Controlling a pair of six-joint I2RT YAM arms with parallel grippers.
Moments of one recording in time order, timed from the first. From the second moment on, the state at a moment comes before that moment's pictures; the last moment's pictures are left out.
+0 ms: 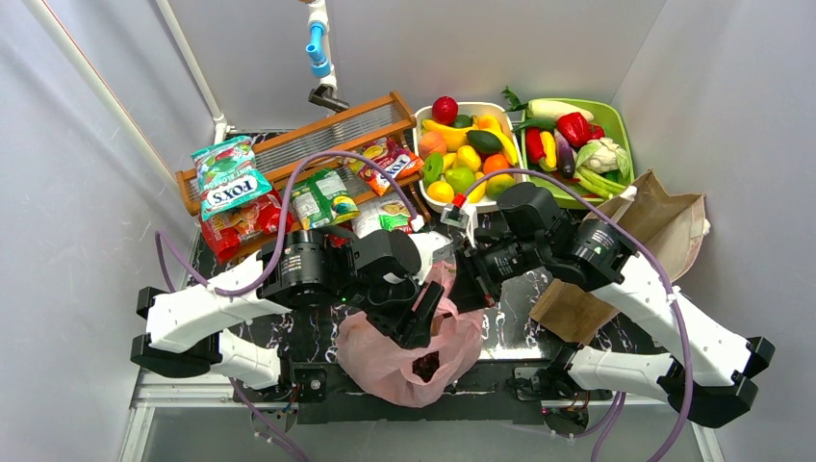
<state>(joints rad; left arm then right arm) -1.39 1.35 1.78 -1.36 0.04 -0.67 0.92 1.08 1.35 -0.97 -0.73 0.39</state>
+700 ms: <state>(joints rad) -1.39 1.29 1.64 -1.23 -0.07 -0.58 0.92 1.09 1.28 -0.90 -0.96 0.42</state>
